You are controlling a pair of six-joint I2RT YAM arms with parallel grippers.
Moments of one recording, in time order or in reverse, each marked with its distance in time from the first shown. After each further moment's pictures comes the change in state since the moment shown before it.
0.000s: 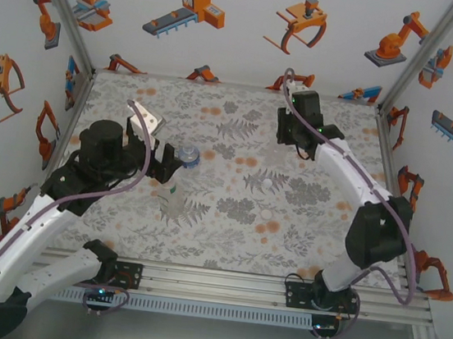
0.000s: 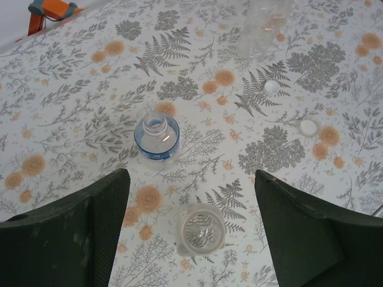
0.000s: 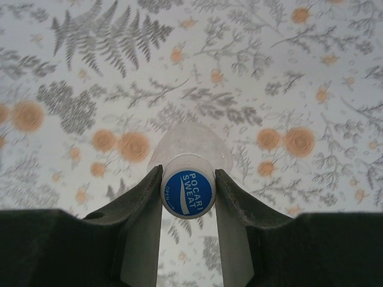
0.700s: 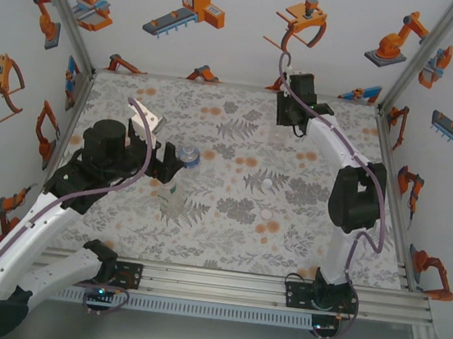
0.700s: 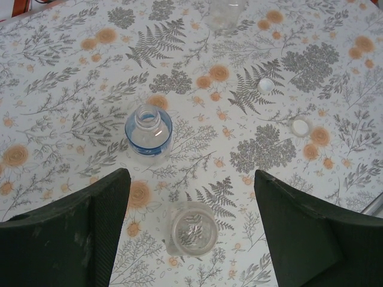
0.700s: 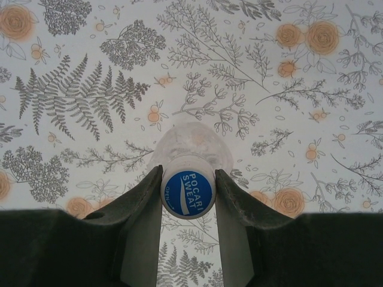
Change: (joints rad) left arm 0.007 0.019 -0.008 0.000 0.009 -0.053; right arm -0.057 0.294 0.286 -0.010 -0.015 -0.034
